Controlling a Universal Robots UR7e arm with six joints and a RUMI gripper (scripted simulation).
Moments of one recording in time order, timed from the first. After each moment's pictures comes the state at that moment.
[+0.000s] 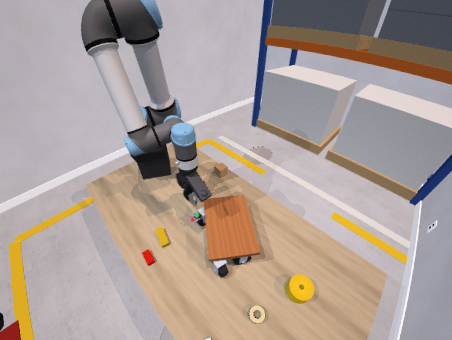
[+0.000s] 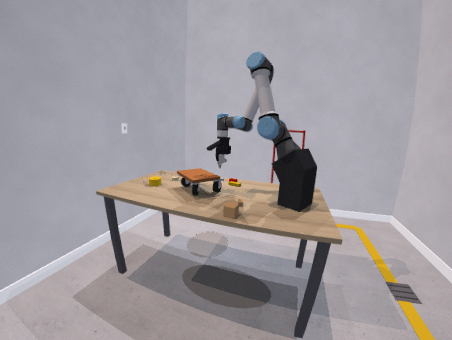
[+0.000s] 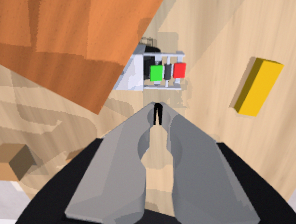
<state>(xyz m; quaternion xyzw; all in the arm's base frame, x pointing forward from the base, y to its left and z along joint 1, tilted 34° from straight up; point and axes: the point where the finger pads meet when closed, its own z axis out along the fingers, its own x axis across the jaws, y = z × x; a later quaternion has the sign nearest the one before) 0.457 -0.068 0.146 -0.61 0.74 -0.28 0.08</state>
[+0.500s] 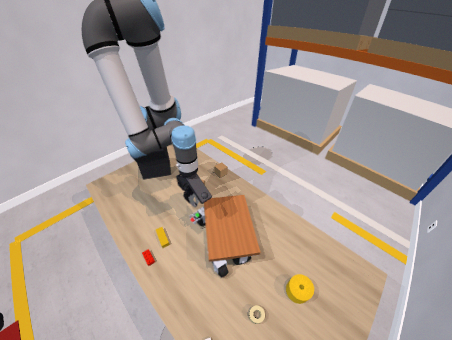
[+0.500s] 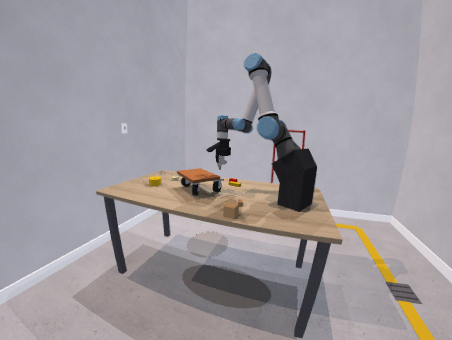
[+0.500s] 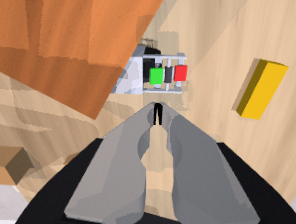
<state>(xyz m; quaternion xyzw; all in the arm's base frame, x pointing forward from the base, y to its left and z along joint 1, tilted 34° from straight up) 0.462 -0.071 0.137 -0.61 0.74 -0.28 0.08</state>
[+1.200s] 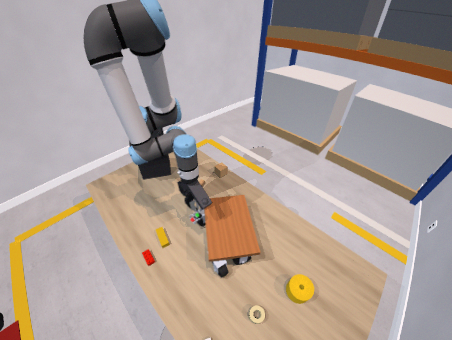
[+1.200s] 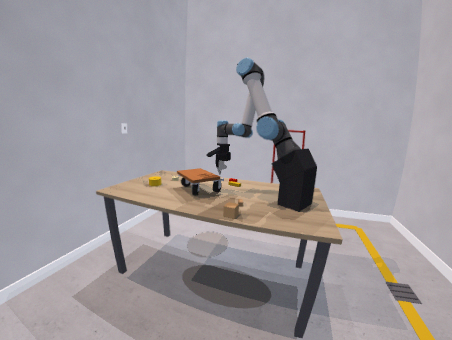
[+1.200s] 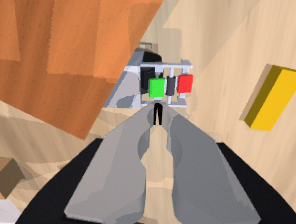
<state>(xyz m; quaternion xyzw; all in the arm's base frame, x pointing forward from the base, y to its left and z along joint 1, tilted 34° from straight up) 0.478 -0.082 0.108 -0.61 0.74 -0.28 0.08</state>
